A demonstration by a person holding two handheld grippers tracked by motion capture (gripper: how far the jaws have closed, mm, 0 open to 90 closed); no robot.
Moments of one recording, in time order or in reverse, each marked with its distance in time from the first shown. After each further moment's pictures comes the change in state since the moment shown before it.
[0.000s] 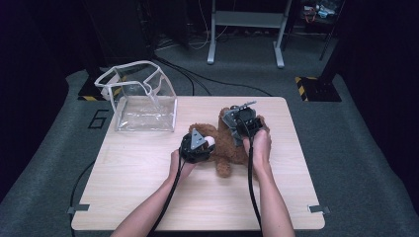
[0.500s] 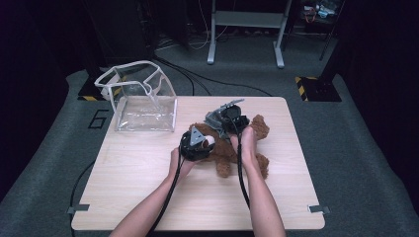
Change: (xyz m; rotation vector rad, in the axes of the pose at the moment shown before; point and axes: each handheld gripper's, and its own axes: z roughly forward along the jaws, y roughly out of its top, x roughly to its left) left arm 0.007 0.004 0.003 0.020 -0.024 -0.034; right arm 0.026 0.018 0.013 -0.064 0.144 -0.008
